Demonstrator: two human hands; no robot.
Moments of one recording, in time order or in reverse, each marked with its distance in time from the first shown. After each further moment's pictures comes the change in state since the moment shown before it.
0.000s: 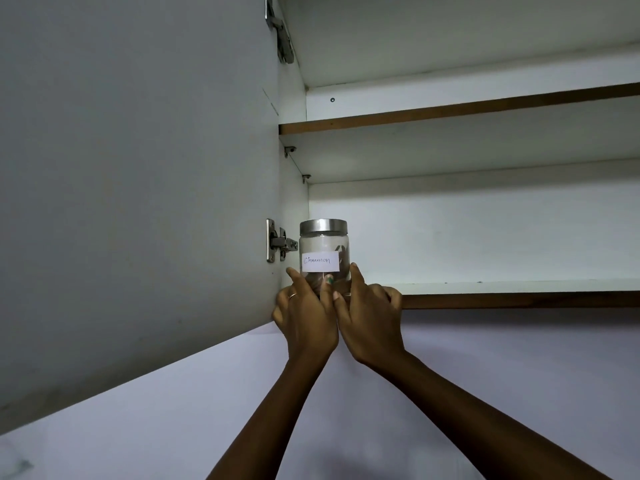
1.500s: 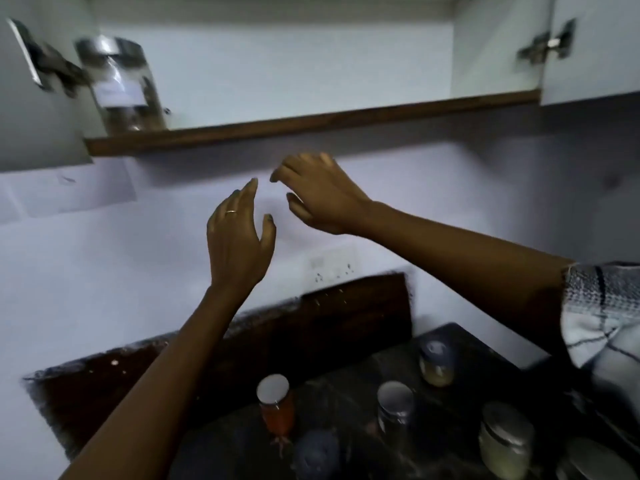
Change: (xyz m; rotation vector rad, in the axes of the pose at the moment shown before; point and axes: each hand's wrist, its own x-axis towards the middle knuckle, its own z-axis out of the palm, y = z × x) left_hand -0.177 0.005 0.008 -0.078 -0.293 0.531; right_hand -0.120 0.069 -0.160 -0.536 -0.388 -0.313
